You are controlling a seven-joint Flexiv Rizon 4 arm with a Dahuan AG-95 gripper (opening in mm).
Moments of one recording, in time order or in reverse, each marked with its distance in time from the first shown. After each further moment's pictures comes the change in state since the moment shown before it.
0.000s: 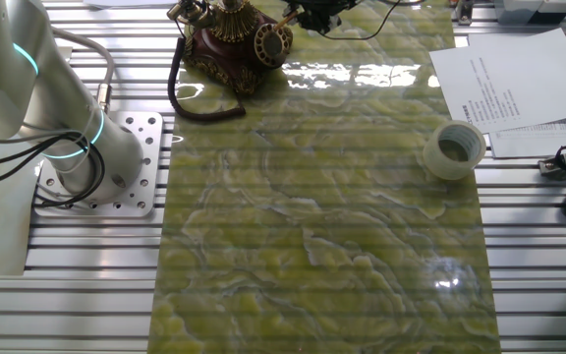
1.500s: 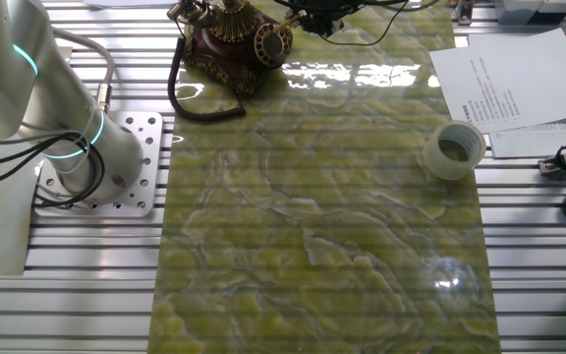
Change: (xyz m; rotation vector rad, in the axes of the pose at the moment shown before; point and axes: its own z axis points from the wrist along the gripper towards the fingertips) arm -0.001 -0.005 0.000 -0.009 -0.005 -0.012
